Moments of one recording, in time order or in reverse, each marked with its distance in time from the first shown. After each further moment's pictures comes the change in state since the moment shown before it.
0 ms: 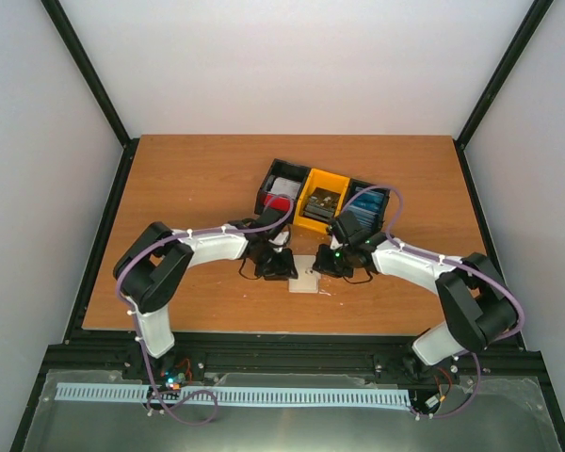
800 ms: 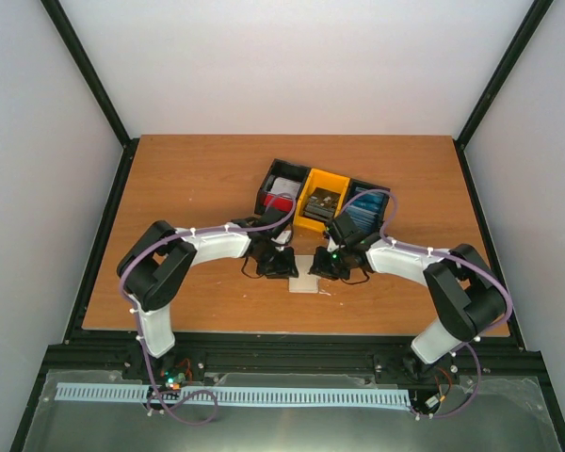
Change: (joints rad) left arm -0.010 0.027 0.038 -0.023 -0.026 0.001; right arm 0.000 0.074 -0.005 0.058 -0.051 0.014
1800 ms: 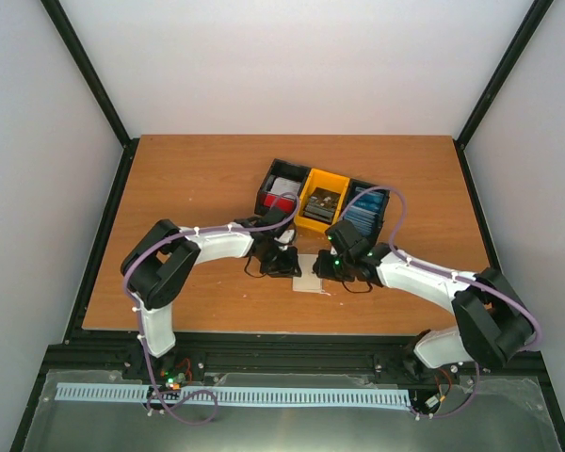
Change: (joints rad) left arm -0.009 0.031 0.025 0.022 0.015 0.025; right arm 0.076 -0.182 -0.052 -0.026 0.196 -0.005
